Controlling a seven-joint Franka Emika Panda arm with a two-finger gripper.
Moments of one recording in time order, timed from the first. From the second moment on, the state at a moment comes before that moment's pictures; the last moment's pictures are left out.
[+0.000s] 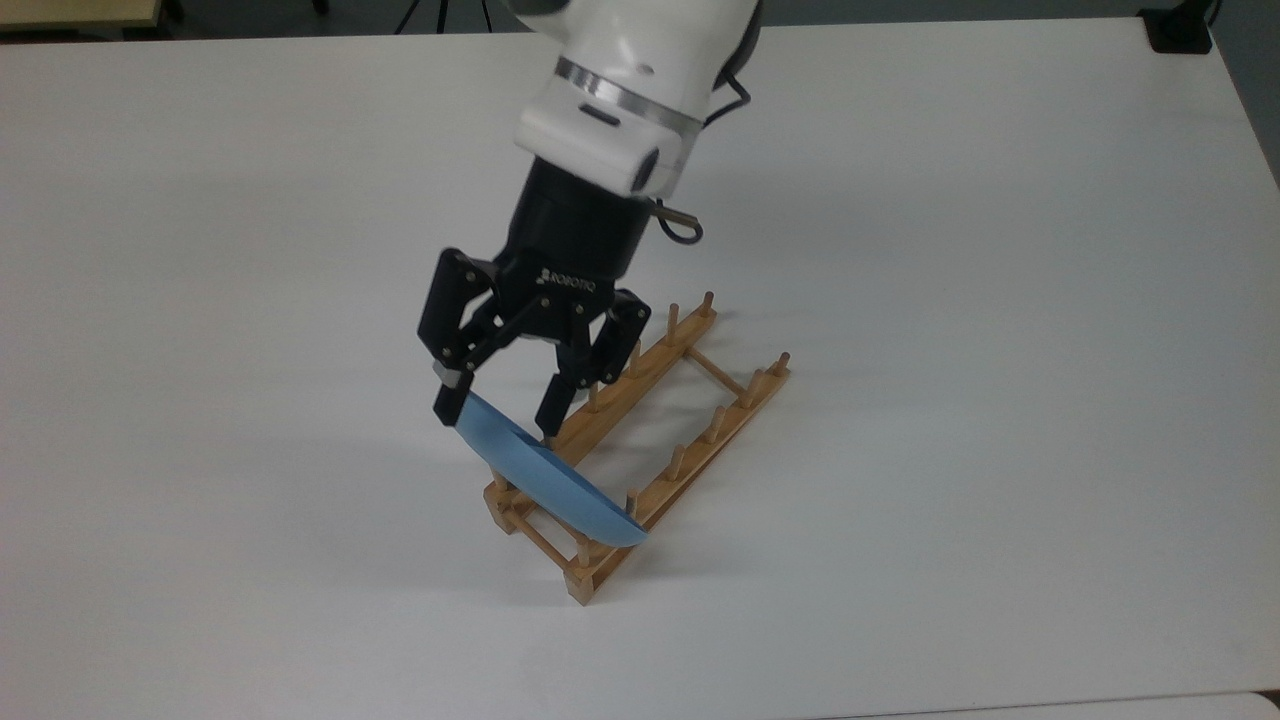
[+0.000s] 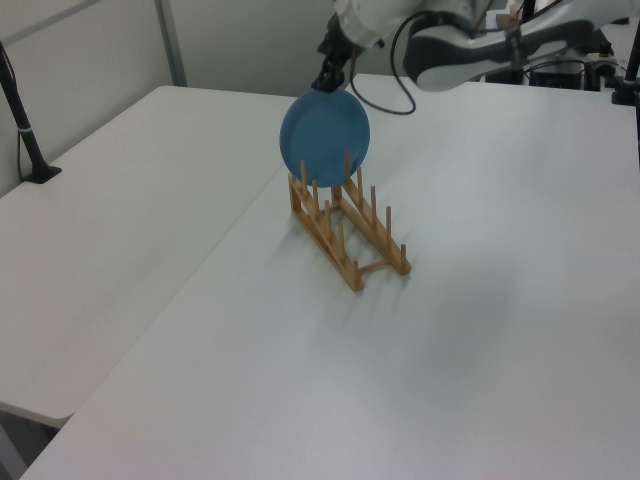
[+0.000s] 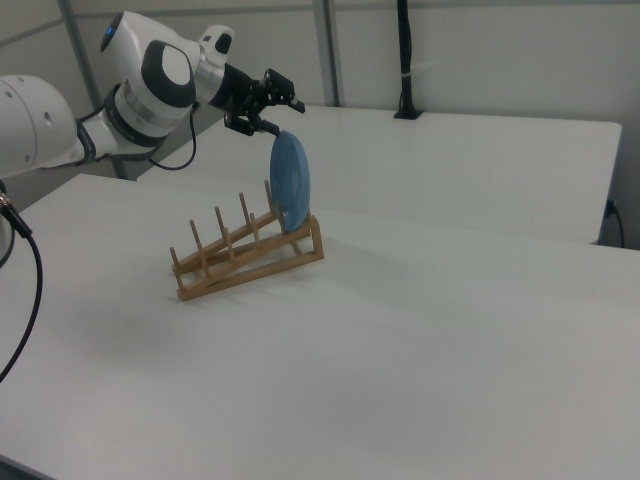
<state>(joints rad) 0.31 0.50 -0.25 -1.30 -0.61 2.46 0.04</state>
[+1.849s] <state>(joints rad) 0.32 0.52 -0.26 -1.31 -0.80 2.46 0.04</state>
